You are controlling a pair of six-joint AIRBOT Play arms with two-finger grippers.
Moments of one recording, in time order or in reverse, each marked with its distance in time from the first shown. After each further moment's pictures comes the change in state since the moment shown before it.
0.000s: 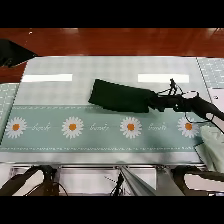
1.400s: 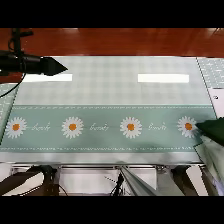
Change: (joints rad) left arm -0.203 -0.170 -0.111 0.074 0.201 0.223; right arm -1.097 0.608 0.595 -1.284 1.128 0.377
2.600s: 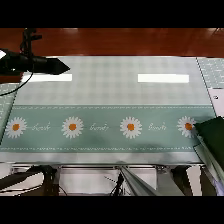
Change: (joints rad) left arm 0.000 -0.102 0.009 0.000 0.079 0.074; right arm -0.068 0.092 0.000 -0.100 -0.064 -0.052
